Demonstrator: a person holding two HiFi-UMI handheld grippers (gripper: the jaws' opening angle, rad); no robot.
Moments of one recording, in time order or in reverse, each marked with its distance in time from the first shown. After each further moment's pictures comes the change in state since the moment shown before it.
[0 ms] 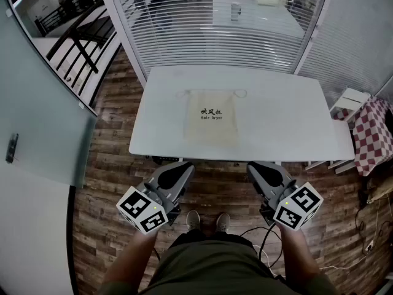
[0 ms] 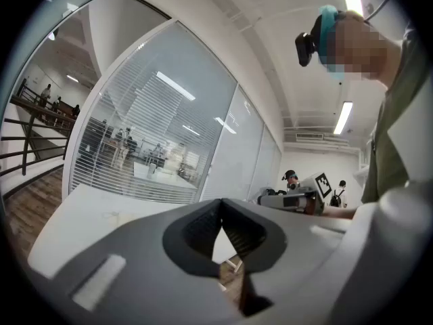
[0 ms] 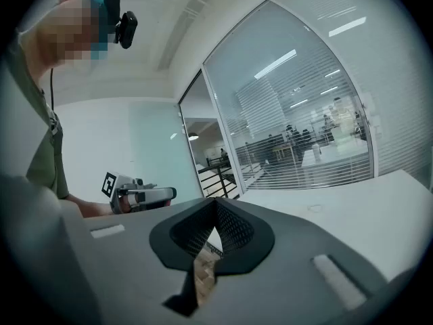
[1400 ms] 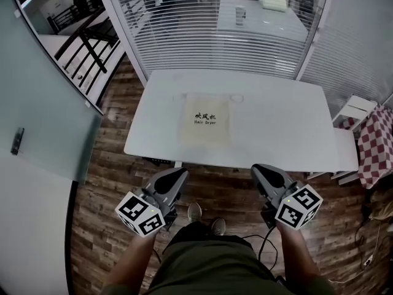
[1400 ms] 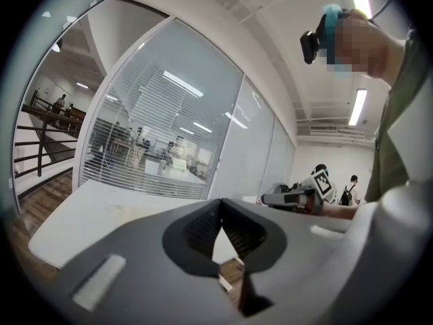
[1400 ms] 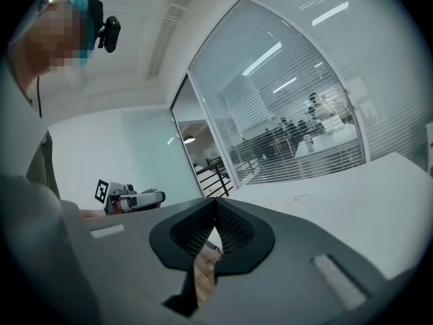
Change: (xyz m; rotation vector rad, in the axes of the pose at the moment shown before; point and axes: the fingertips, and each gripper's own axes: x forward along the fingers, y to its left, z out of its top) left arm 0.043 -0.022 -0.027 -0.001 0.031 0.119; right arm -0.040 -0.083 -0.013 0.101 0.009 0.013
